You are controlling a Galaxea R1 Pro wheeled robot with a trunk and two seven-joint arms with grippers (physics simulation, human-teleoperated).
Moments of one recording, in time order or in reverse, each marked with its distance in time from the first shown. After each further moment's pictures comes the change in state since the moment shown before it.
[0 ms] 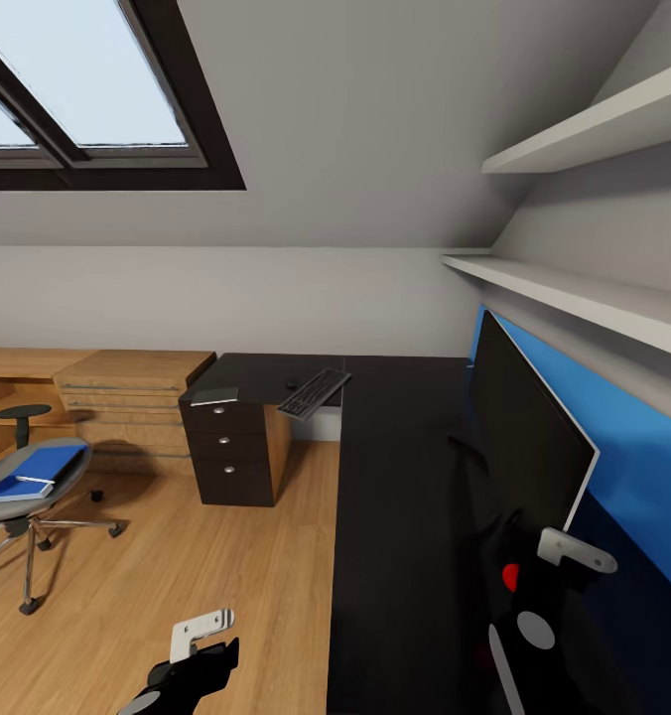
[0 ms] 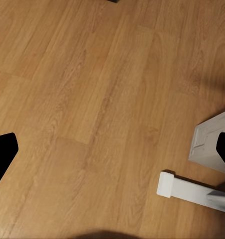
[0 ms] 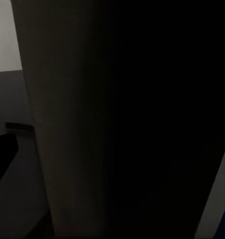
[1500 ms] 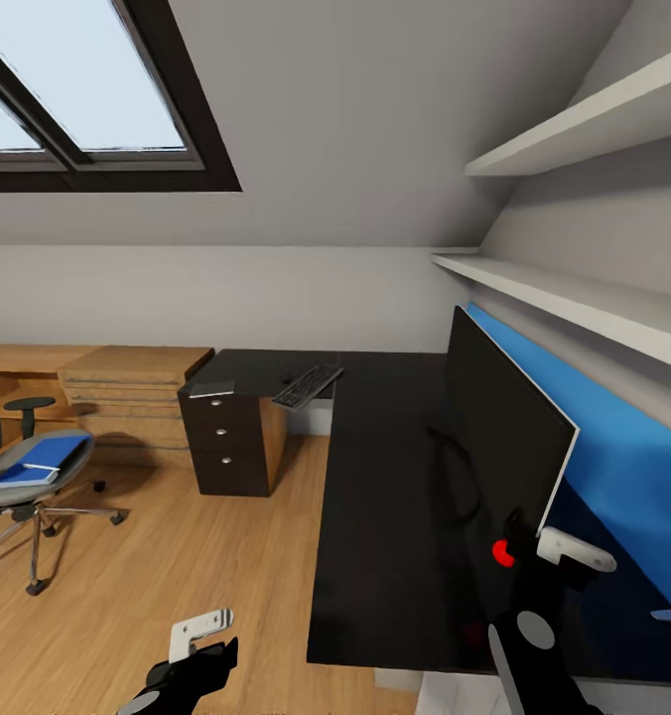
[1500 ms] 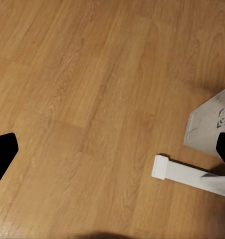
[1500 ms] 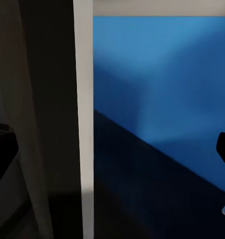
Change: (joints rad) left arm 0.000 0.000 0.002 -0.001 0.000 0.000 0.004; right arm 0.000 -0.001 0.004 -0.003 -0.001 -0.001 0.001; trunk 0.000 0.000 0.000
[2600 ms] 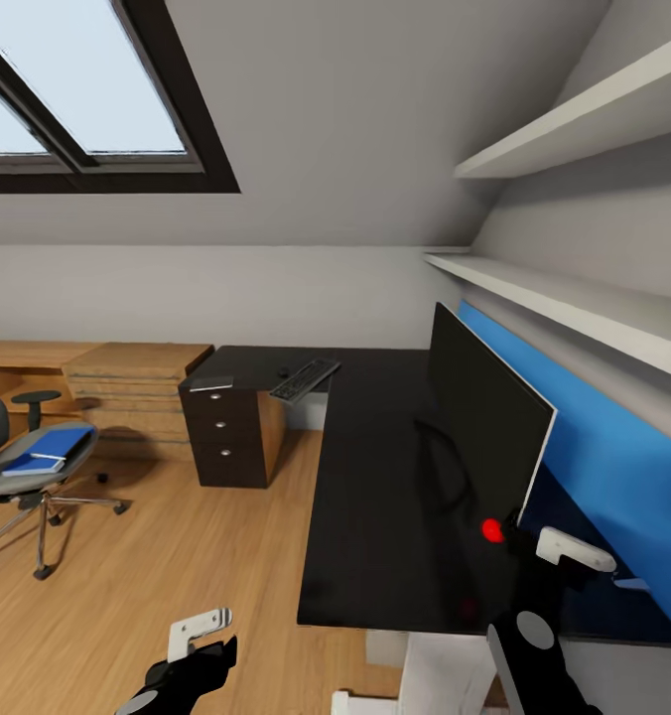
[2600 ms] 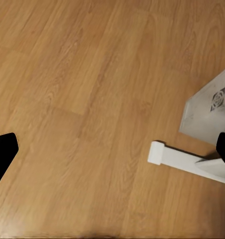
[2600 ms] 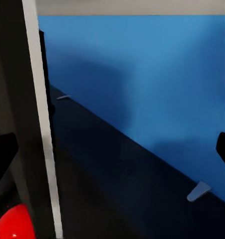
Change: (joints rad) left arm 0.000 0.000 0.006 -0.003 0.002 0.000 -0.004; right arm 0.000 0.000 0.002 0.002 0.000 0.000 0.000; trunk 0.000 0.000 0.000
